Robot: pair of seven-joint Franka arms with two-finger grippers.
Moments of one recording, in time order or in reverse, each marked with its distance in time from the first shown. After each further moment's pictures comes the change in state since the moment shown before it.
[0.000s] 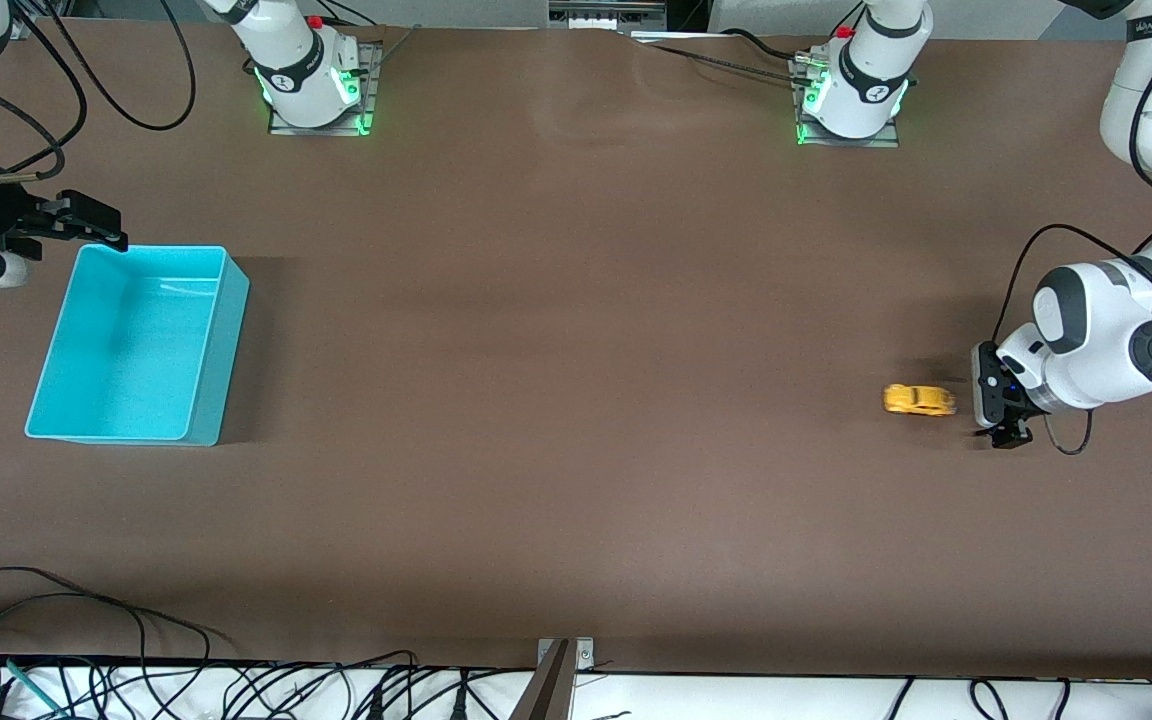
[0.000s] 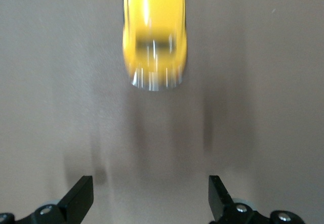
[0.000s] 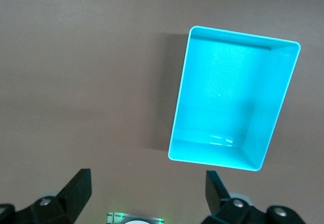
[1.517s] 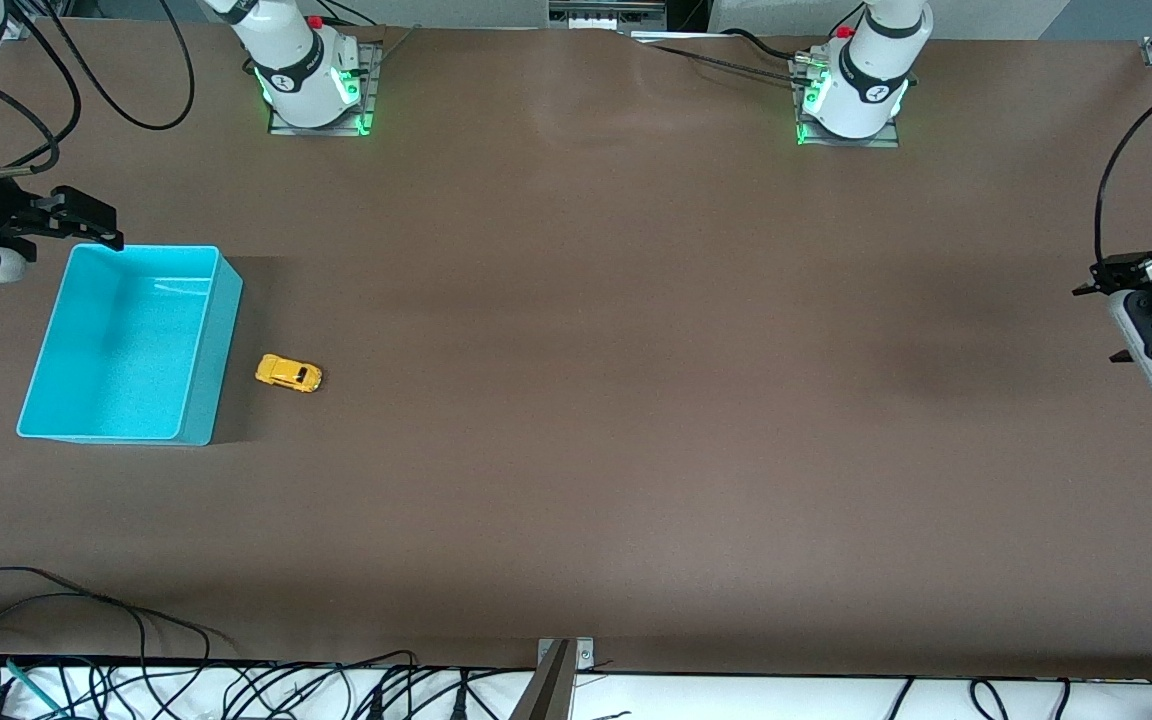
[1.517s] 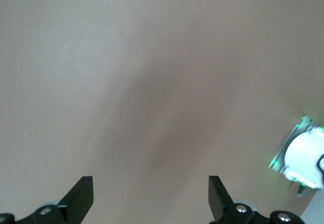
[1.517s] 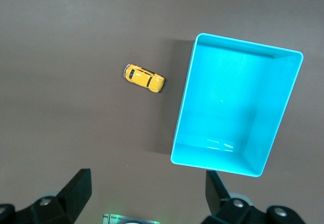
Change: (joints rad) left arm -0.001 -0.276 -0.067 0.394 -0.063 -0.863 -0.637; right arm 0.000 -0.005 0.000 0.007 0.000 0.007 -0.033
